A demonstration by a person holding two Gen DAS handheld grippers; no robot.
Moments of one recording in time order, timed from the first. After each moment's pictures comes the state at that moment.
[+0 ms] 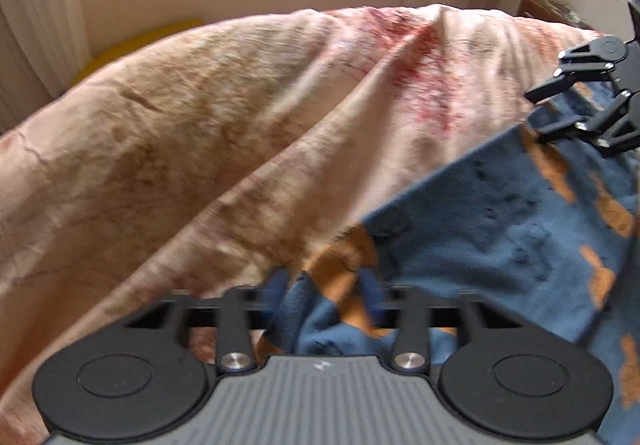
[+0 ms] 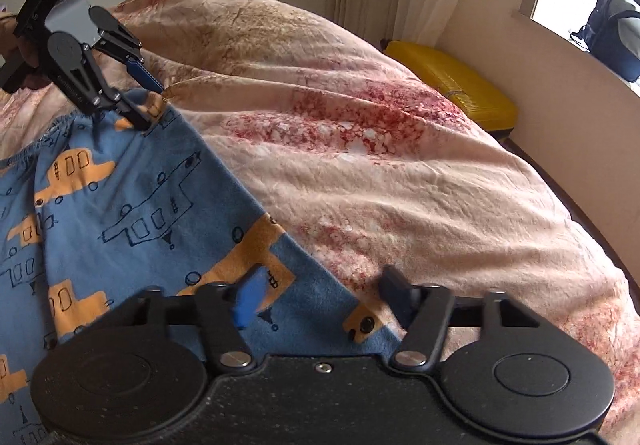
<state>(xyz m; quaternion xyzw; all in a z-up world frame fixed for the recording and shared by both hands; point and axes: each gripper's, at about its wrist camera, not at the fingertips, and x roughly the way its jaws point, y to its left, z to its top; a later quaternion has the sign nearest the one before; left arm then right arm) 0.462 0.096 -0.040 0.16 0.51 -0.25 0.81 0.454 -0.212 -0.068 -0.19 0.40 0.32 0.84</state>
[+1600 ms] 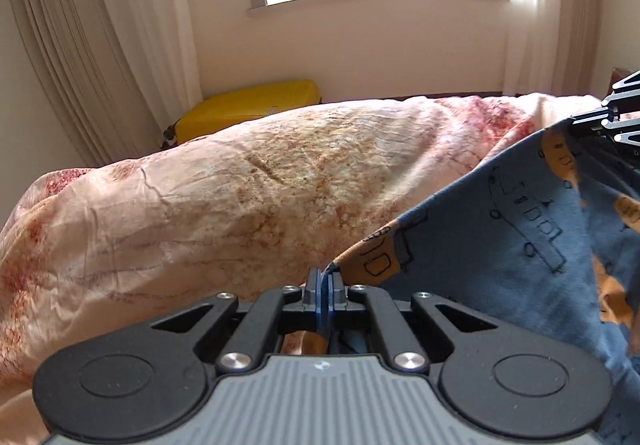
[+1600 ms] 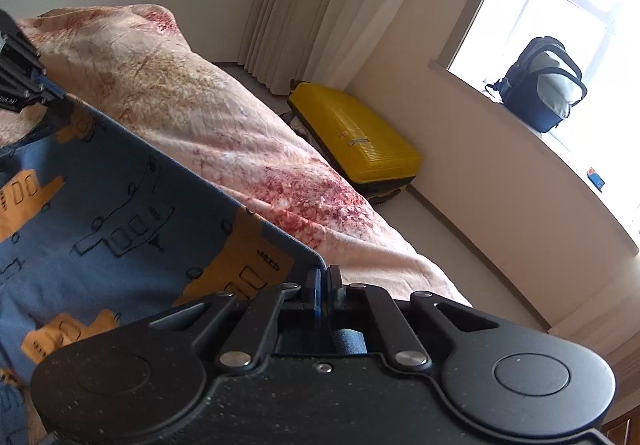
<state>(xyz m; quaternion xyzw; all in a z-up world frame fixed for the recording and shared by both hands) 0.461 0.098 -0.023 0.15 0.39 -0.09 0.90 0.504 -0.172 -0.049 -0.23 0.32 0.19 0.90</state>
